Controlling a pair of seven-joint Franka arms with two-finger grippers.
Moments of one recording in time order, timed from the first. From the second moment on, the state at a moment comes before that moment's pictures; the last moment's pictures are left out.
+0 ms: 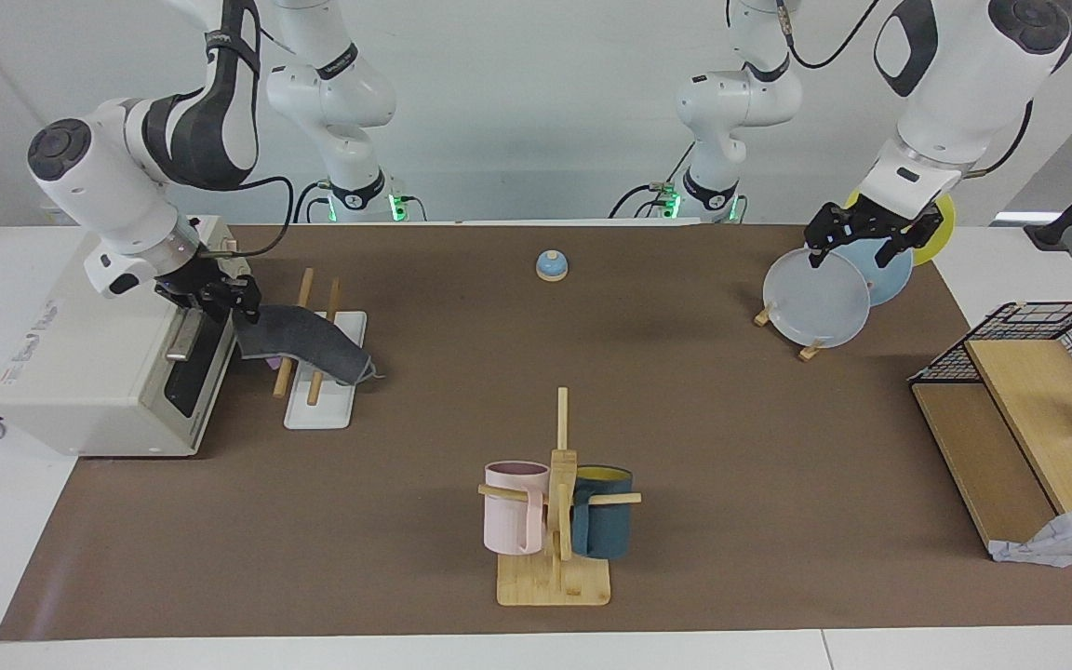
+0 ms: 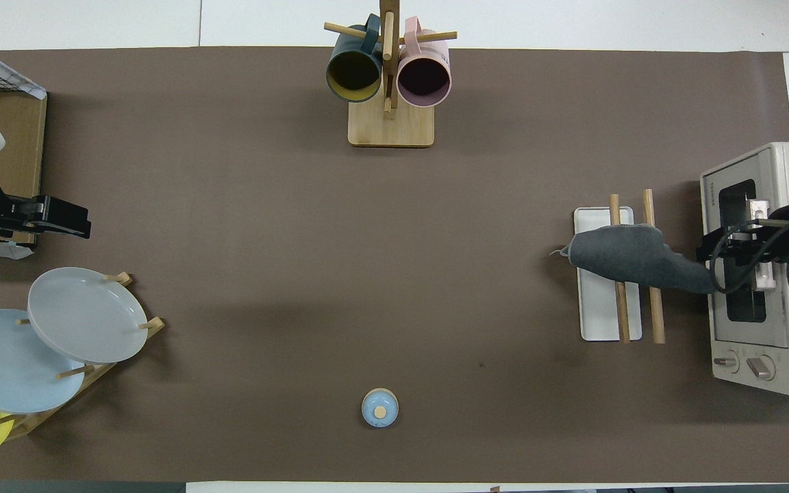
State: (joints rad) left arm -0.02 -0.05 -0.08 -1.70 0.00 1.60 0.00; right arm -0.17 -0.02 -0.02 -2.01 0.07 1.87 -0.12
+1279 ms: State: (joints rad) left arm -0.02 -0.05 -0.08 -1.69 0.00 1.60 0.00; right arm -0.05 0.02 0.01 -1.55 -0.01 1.47 -0.10
